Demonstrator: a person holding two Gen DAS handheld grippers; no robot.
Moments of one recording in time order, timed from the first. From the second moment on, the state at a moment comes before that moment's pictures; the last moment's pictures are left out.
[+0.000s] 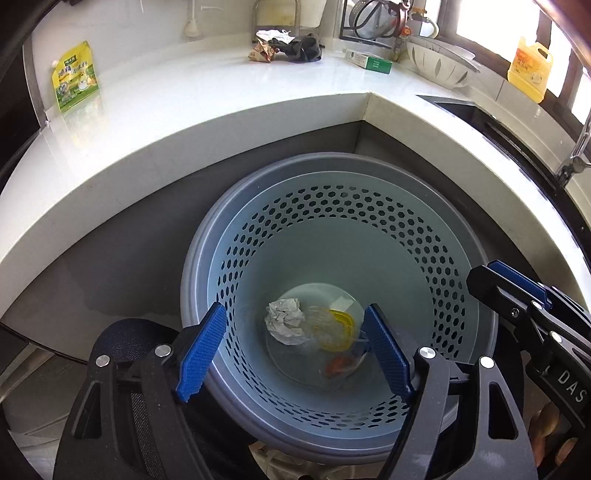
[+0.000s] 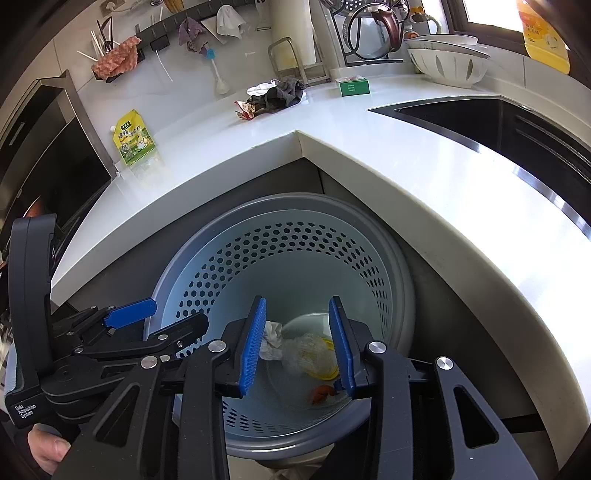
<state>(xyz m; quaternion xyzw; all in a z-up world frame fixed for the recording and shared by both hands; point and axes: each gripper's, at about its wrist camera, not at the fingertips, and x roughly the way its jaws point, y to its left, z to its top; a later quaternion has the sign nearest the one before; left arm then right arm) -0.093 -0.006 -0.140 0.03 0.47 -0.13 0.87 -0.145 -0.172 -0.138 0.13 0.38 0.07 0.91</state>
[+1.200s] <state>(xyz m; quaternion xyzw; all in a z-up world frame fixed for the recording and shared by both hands) -0.015 0.006 -0.047 0.01 0.38 -0.13 0.92 -0.078 -0.200 -0.045 0.12 0.31 0.08 0.94</state>
